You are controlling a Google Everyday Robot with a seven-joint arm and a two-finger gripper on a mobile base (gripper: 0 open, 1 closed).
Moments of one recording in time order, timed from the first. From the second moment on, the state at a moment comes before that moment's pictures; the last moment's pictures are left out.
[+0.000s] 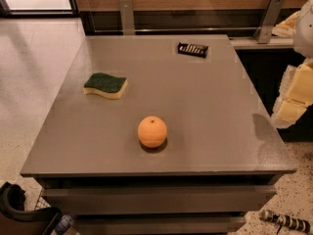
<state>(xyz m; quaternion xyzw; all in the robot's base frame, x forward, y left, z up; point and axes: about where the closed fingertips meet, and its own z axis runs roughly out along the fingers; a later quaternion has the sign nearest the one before) 0.438 -0.212 0.992 -0.60 0.78 -0.05 0.18</state>
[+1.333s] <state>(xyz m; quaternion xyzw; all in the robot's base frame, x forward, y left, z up) 0.574 -0.300 1.026 -0.50 0.78 -0.07 0.36</state>
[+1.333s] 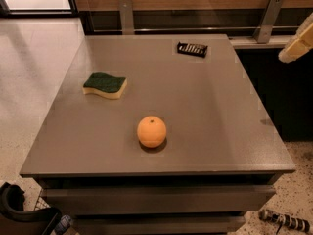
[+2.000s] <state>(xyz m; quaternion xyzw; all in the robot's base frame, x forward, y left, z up) 0.675 -0.311 1.014 -0.46 0.76 0.01 0.47</state>
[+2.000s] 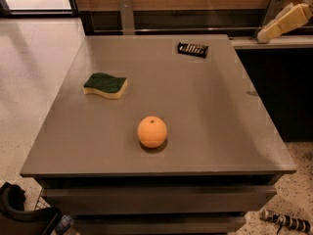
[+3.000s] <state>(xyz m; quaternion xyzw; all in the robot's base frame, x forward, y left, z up) 0.737 -0.290 0.950 -0.40 0.78 0.08 0.47</state>
